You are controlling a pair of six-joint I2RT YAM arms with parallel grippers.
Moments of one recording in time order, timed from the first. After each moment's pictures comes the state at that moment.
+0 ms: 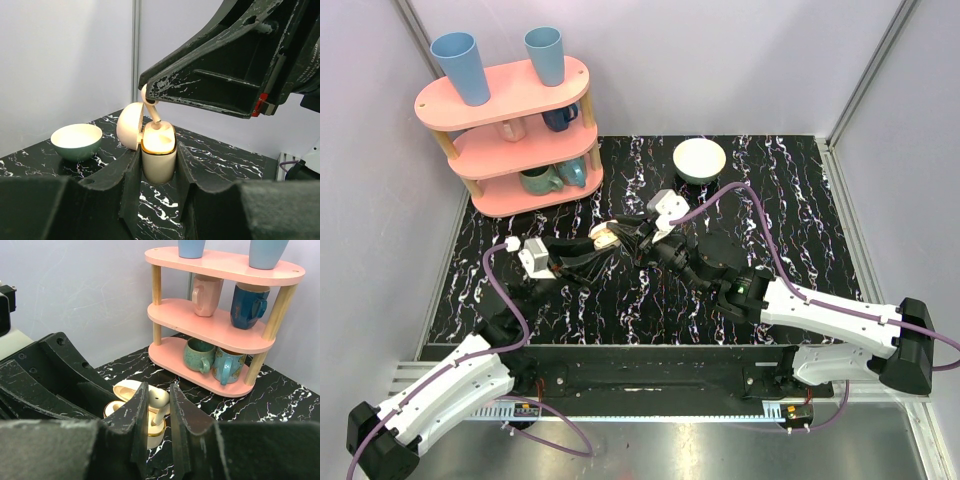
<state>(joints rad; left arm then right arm) -0.69 0.55 0.35 0.65 0.26 -0.21 1.17 1.21 1.01 0.40 0.24 -0.04</state>
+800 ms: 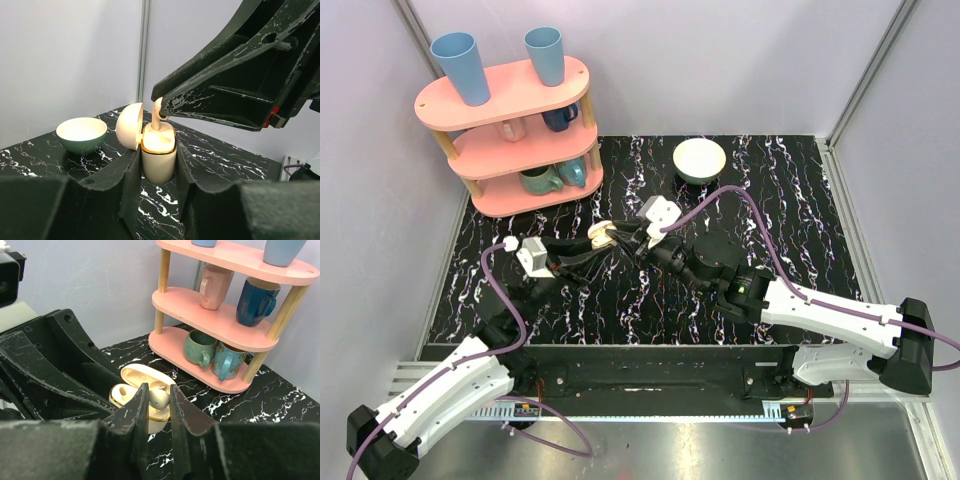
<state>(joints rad) -0.69 0.53 0.35 0.60 0.22 -0.22 1.17 1.21 1.02 0.35 0.19 -0.10</state>
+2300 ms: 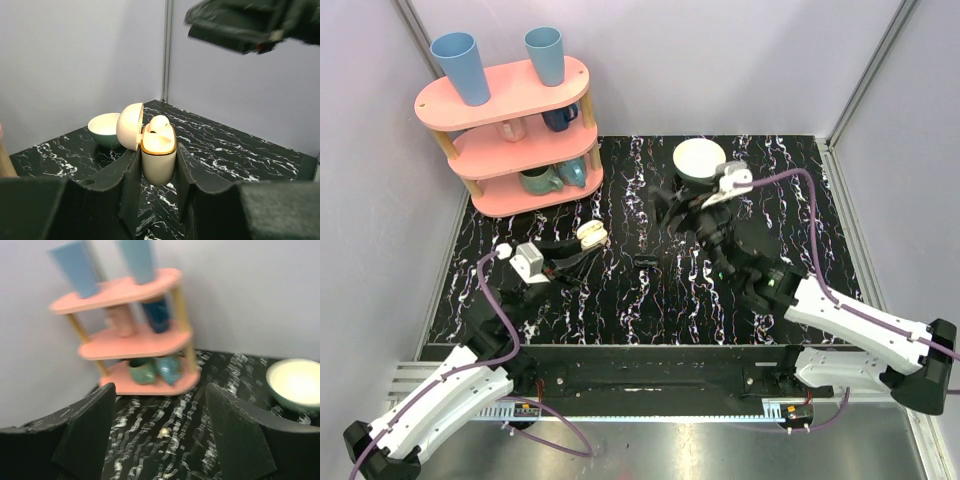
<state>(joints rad) -0.69 0.44 0.36 0.45 0.15 -0.11 1.11 1.09 1.02 0.37 0.55 0.09</state>
